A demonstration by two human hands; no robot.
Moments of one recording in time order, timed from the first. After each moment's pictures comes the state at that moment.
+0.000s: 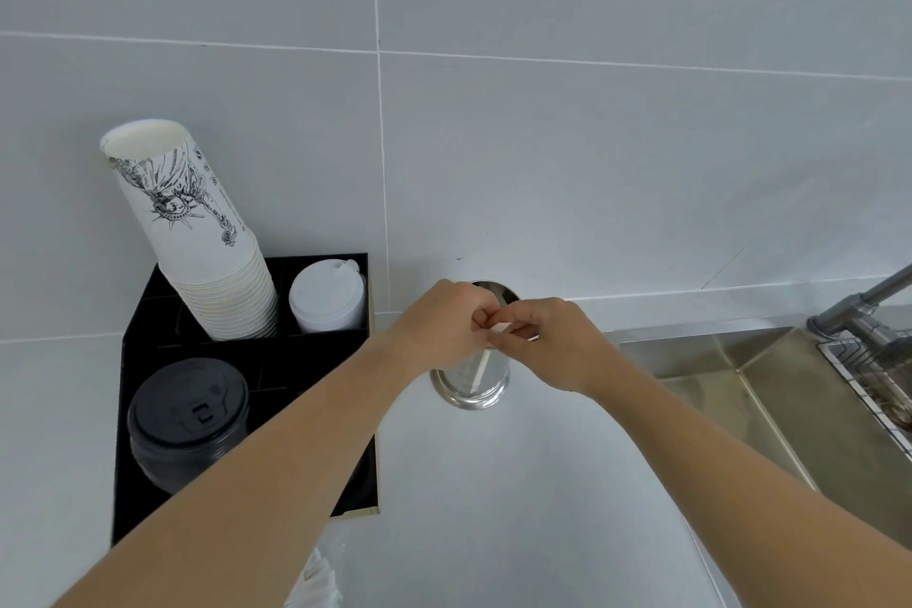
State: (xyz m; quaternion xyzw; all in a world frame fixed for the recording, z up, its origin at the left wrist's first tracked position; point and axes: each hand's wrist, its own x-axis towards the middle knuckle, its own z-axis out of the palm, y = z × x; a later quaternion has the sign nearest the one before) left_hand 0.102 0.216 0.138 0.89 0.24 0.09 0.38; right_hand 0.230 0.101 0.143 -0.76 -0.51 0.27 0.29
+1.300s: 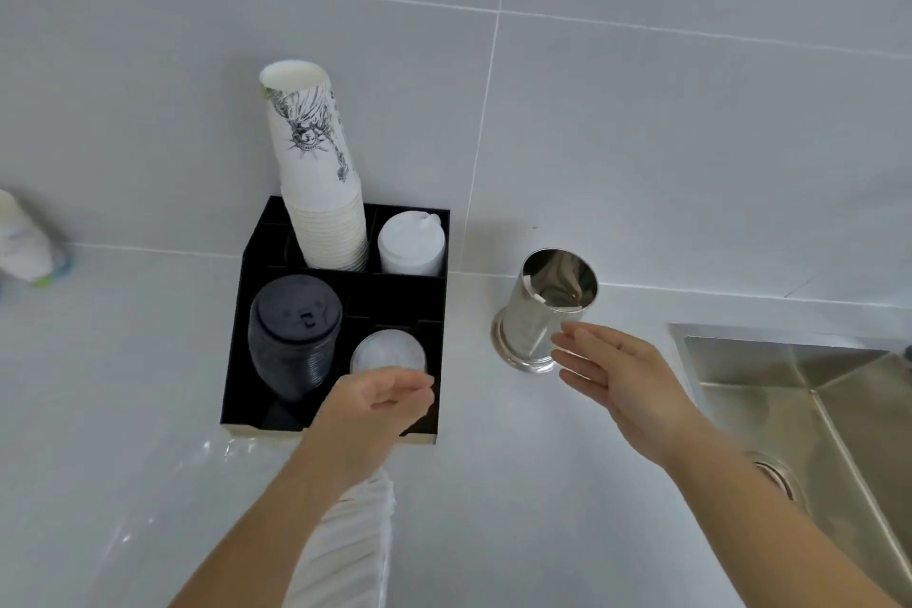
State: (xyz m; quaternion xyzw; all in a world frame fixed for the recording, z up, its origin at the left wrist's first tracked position) left_hand -0.086 0.127 0.101 0.61 0.49 0.20 0.59; right_hand 0.186 0.046 0.117 -0.66 -0.22 0.49 0.53
